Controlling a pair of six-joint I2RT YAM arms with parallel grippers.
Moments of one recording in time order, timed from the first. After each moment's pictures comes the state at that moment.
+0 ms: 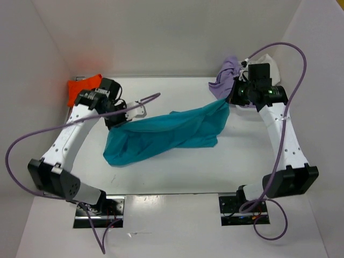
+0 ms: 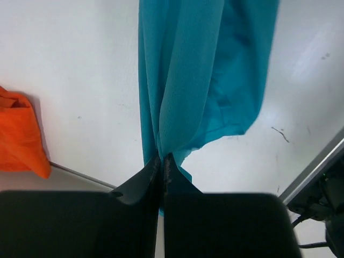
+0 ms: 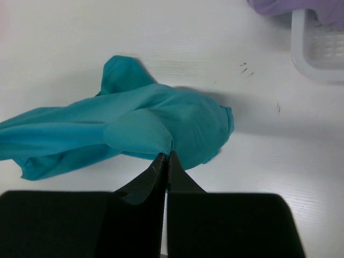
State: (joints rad) left arm -0.25 1.50 1.56 -1.27 0.16 0.98; right arm 0.09 1.43 1.61 -0.92 -0.15 0.27
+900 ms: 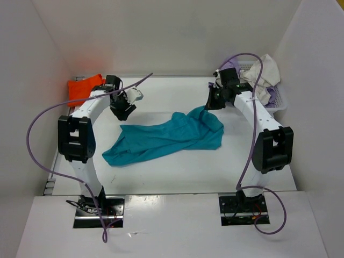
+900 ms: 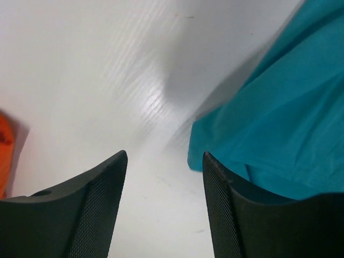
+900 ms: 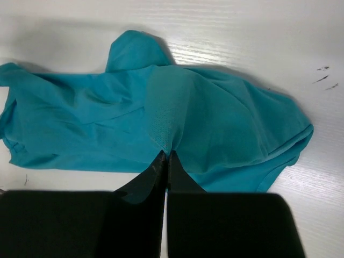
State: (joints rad) left arm -0.09 1.94 1.57 -0.81 0.22 0.80; right arm 0.20 1.70 1.52 -0.73 -0.25 0.28
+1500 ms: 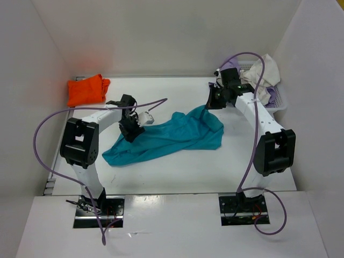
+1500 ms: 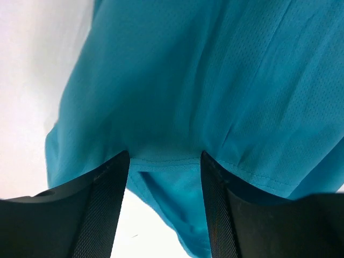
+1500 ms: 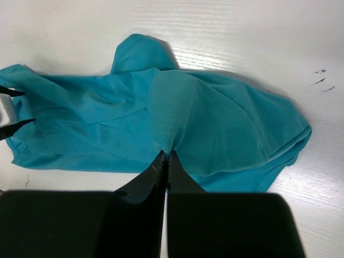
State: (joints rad) left arm -0.24 1.85 1.27 -0.78 0.17 0.80; right arm 0.21 1.68 1.50 -0.71 -0.25 0.28
